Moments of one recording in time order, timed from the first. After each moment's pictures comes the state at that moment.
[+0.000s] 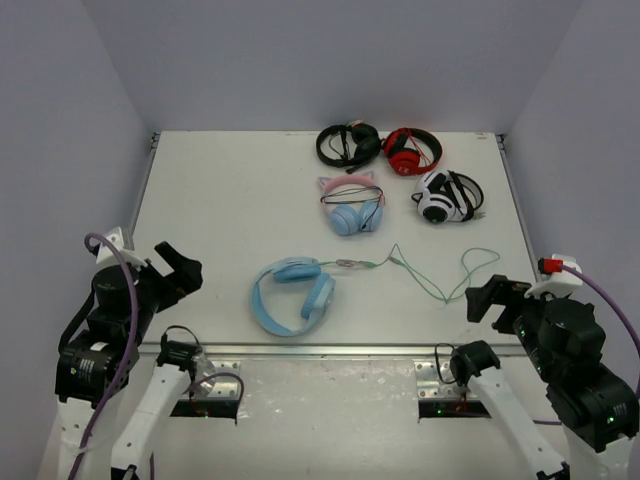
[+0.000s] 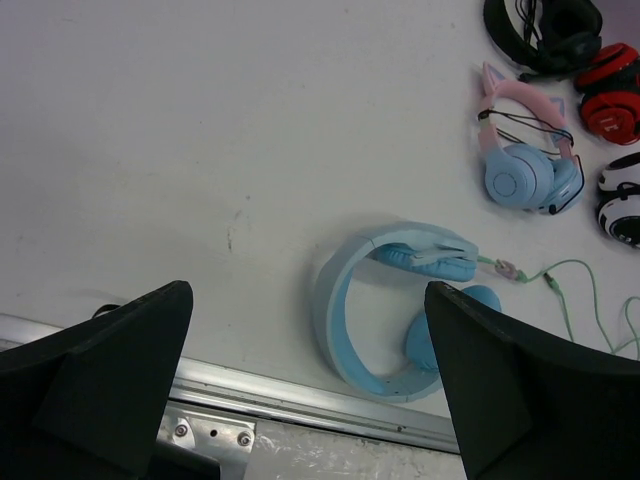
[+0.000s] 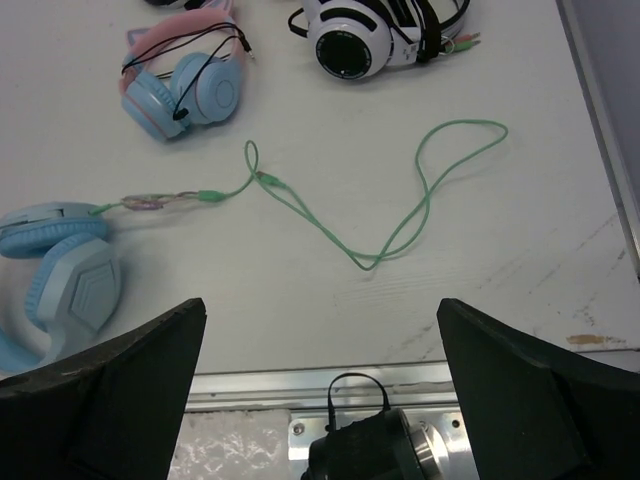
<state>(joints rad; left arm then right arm) -0.12 0.41 1.00 -1.13 -0.20 -0.59 0.29 0.28 1.04 -1.20 0.26 0.32</state>
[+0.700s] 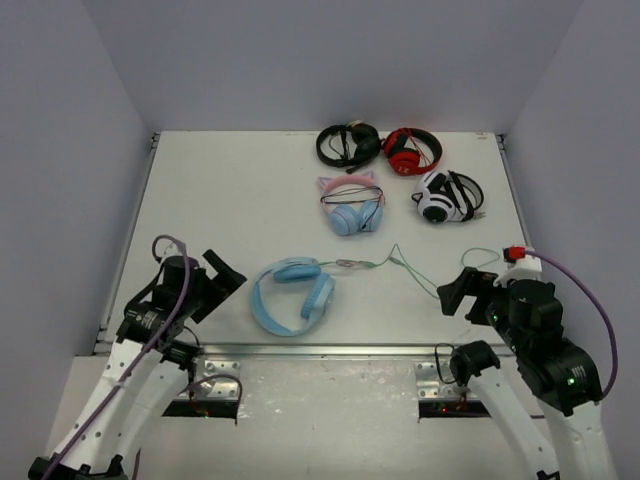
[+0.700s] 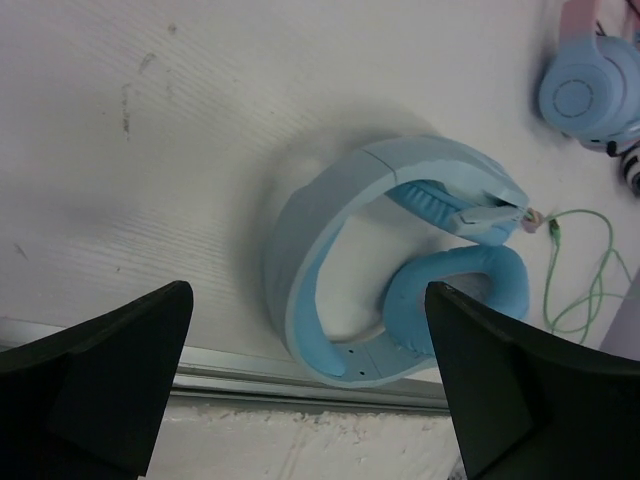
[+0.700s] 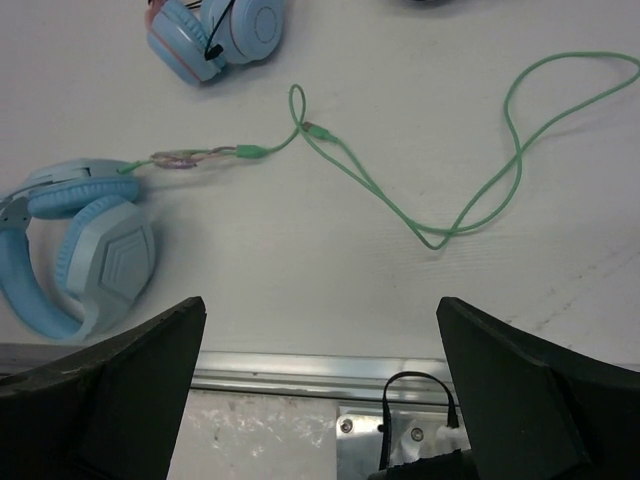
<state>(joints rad) -0.21 0.50 0.52 -0.85 -0.03 -0.94 0.29 0.28 0.83 -1.08 0.14 0.41</state>
